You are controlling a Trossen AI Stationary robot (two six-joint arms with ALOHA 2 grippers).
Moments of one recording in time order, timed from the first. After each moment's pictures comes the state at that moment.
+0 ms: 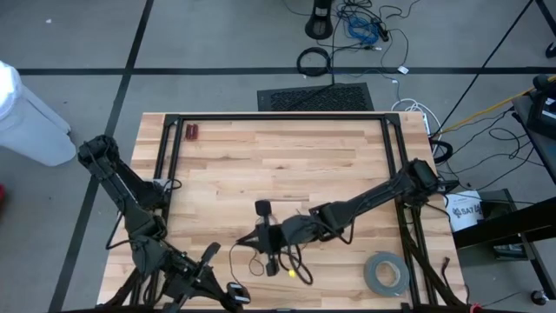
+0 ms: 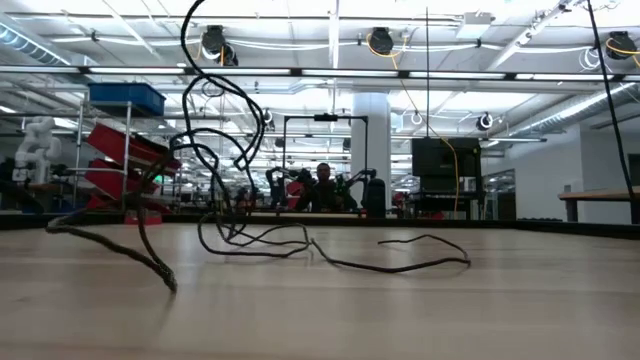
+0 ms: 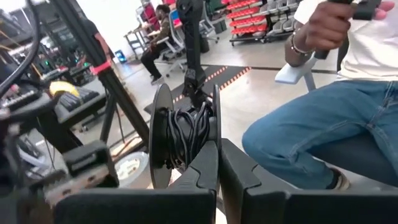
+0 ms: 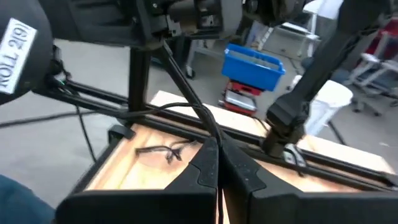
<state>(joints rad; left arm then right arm) -0.90 1.32 0.97 0.25 -0.31 0.35 0.40 1.92 1.60 0.11 0.28 -0.15</state>
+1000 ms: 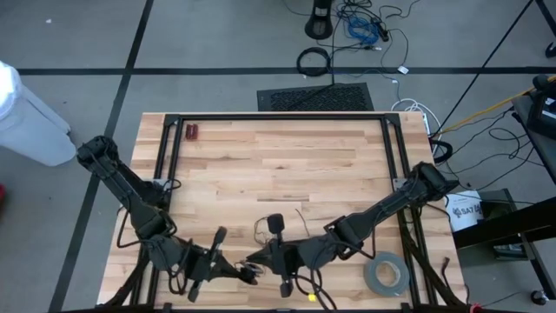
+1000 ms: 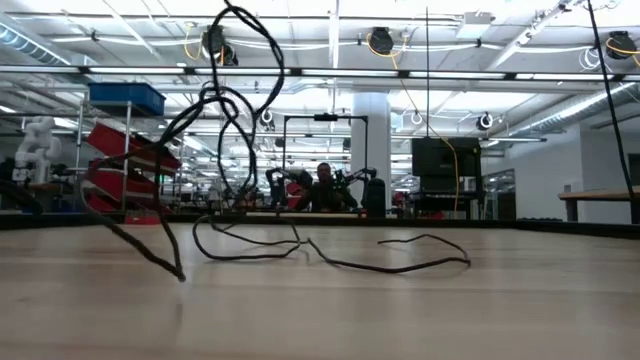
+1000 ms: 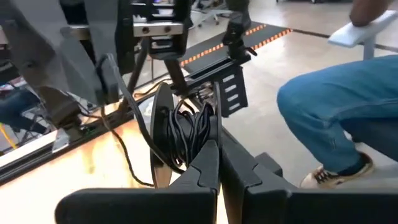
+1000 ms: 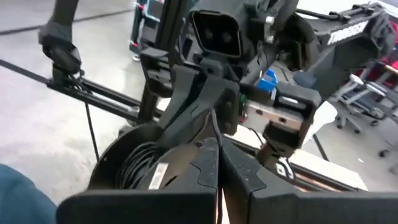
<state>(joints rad) -0.82 1.32 0.97 0.08 -0.42 0.16 0.53 1.87 1.68 -0.02 0.42 -0.22</state>
